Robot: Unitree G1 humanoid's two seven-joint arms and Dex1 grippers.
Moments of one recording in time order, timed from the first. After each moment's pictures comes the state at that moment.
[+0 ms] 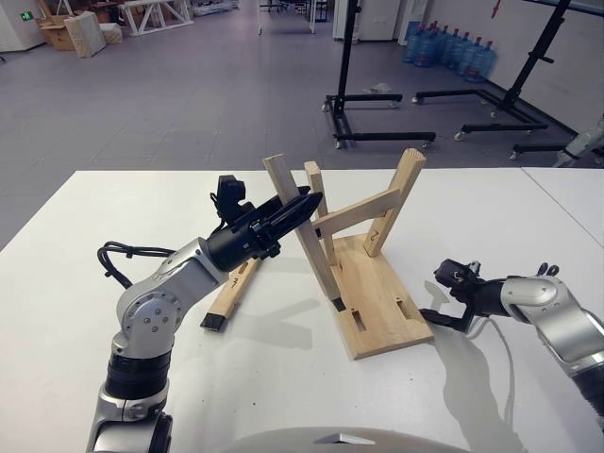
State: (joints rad) left arm -0.28 0.28 0.01 -0.44 -1.09 0.70 -0.43; right arm -0.10 -0.93 0.16 -0.02 0.12 0.45 0.84
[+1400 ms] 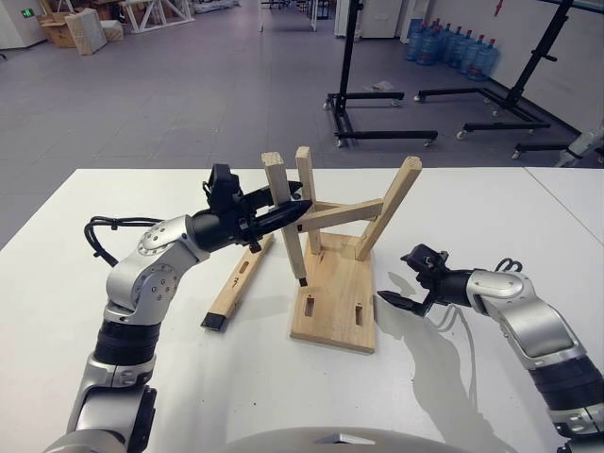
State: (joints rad) left arm -0.40 0.38 0.00 -0.23 -0.79 0.49 -0.90; right arm -0.13 -0.74 0.11 -0.14 0.16 0.59 0.80
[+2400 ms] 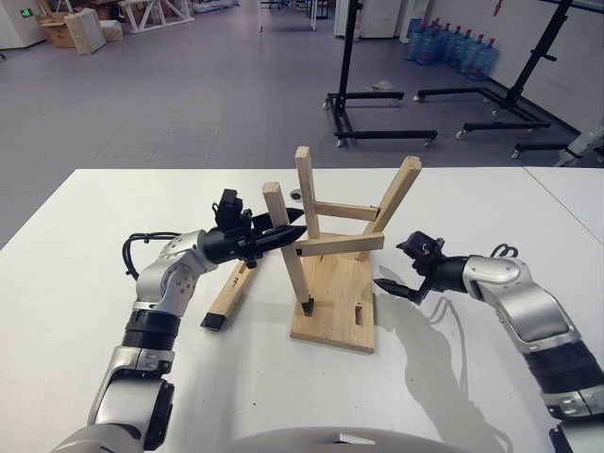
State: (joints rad) left arm -0.44 0.31 -0.02 0.16 -0.70 0.37 -1.26; right arm -0.23 -0.74 0.12 -0.10 0.16 0.60 0.82
